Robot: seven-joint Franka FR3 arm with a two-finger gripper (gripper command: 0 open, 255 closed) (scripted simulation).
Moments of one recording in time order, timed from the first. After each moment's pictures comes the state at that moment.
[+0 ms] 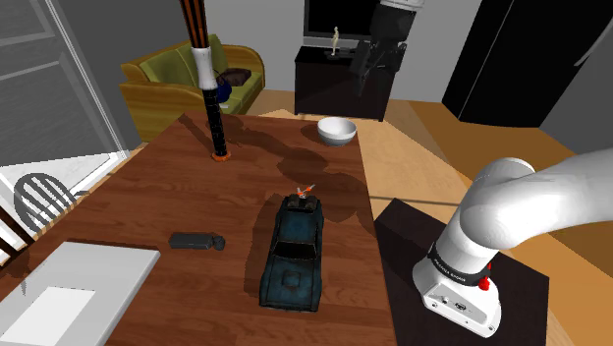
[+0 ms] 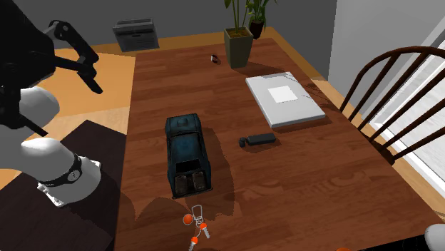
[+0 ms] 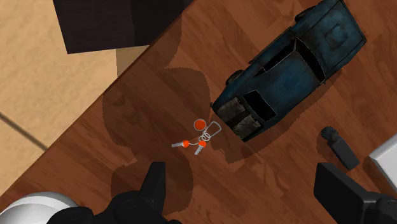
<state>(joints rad) -0.02 -0.80 0.05 -2.28 0.11 1.58 0.14</state>
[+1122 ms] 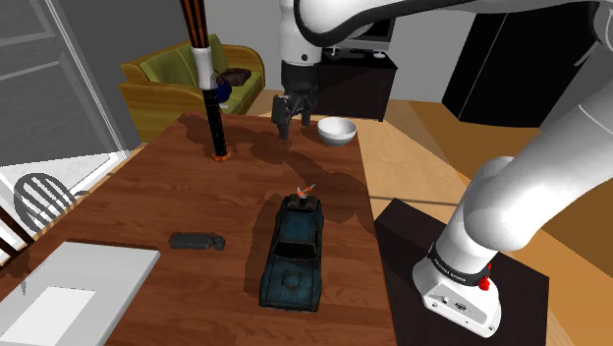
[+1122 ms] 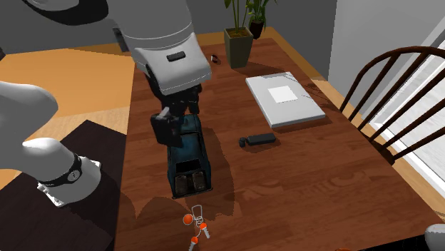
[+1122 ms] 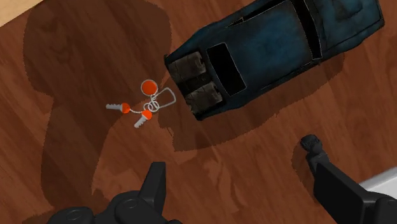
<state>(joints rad) 0.07 -0.33 0.21 -2.17 0.10 1.88 0.10</state>
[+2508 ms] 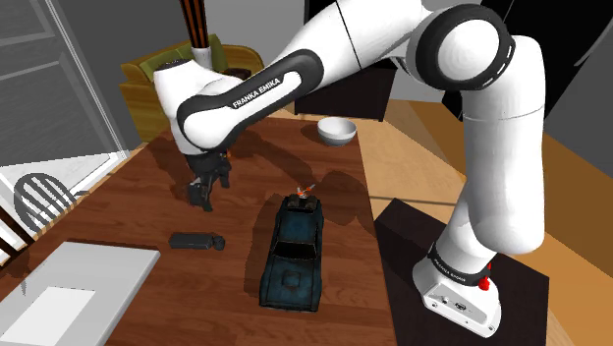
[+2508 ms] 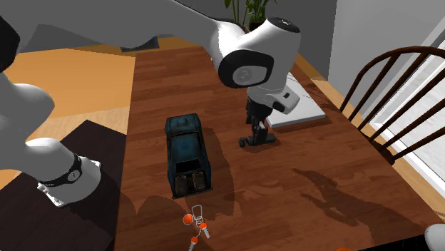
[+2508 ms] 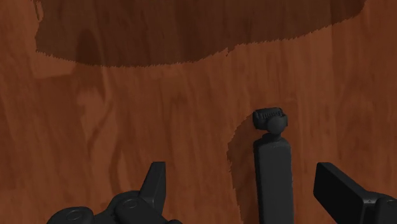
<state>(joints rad) 0.24 0.43 0.34 -1.70 -0.16 2.03 0.15</state>
